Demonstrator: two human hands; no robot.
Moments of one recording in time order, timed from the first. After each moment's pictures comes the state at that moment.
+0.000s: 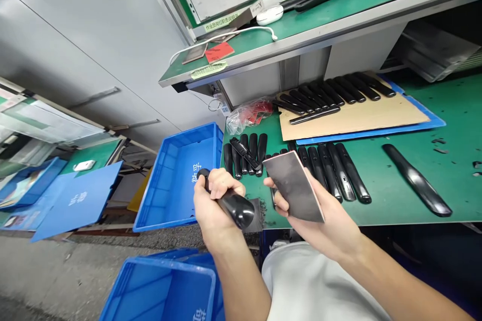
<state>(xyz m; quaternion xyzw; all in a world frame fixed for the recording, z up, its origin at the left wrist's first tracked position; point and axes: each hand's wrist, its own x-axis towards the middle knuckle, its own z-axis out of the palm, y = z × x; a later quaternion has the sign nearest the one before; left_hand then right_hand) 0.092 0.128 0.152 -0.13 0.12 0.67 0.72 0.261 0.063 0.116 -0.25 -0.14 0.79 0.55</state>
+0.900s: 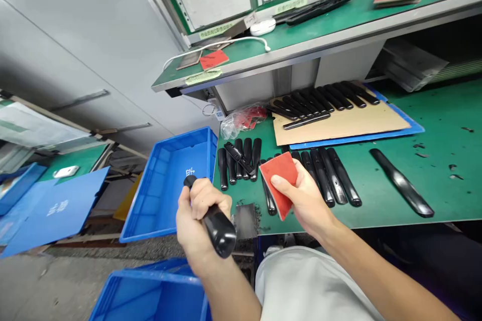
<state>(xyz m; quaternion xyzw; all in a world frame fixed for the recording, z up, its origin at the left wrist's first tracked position) 0.069 0.113 0.145 -0.08 0.02 0.63 0.77 0.260 0.087 0.107 -0.40 -0.26 0.64 0.60</state>
